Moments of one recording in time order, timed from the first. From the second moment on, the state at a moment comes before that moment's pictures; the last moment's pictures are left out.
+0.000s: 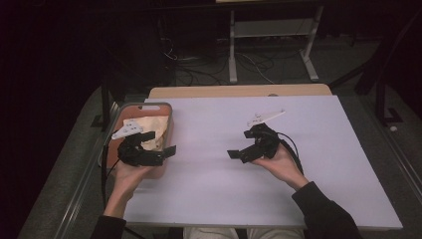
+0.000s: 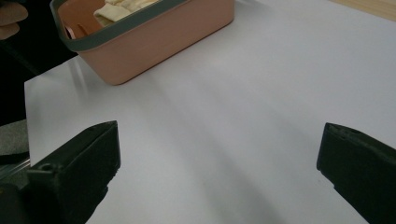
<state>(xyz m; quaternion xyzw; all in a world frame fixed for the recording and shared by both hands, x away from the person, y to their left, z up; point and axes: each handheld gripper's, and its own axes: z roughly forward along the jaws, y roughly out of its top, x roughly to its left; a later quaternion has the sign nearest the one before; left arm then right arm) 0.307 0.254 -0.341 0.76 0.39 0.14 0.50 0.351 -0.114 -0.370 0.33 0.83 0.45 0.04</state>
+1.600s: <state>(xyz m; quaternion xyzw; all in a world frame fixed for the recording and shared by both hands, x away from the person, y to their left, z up) 0.274 0.258 -0.377 0.78 0.36 0.15 0.49 0.305 -0.211 -0.399 0.38 0.80 0.47 0.07</state>
